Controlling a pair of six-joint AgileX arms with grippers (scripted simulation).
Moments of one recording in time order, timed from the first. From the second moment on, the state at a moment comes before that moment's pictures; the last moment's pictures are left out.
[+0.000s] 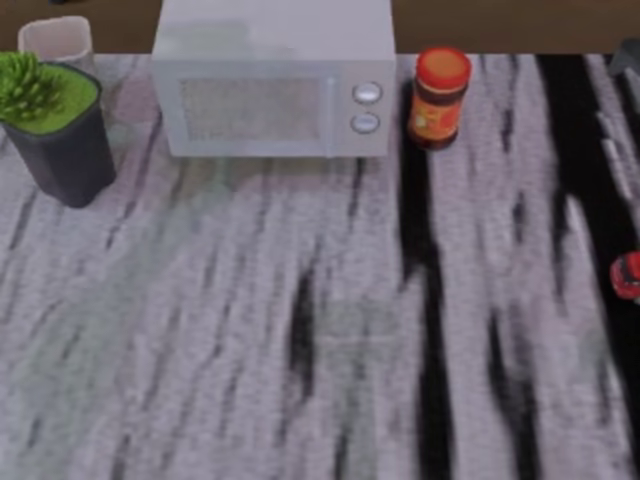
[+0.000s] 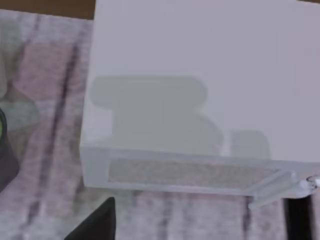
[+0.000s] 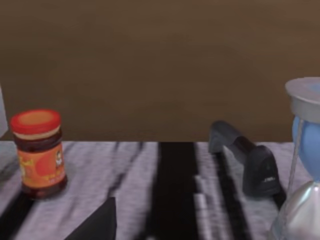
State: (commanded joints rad) left arm -0.49 1.72 1.82 -0.88 -0.23 -0.45; right arm 0.00 0.00 0.00 0.00 0.00 0.00
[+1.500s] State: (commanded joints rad) left arm -0.60 2.41 2.29 -0.99 -0.29 -0.54; right arm 0.00 0.00 0.00 0.00 0.00 0.00
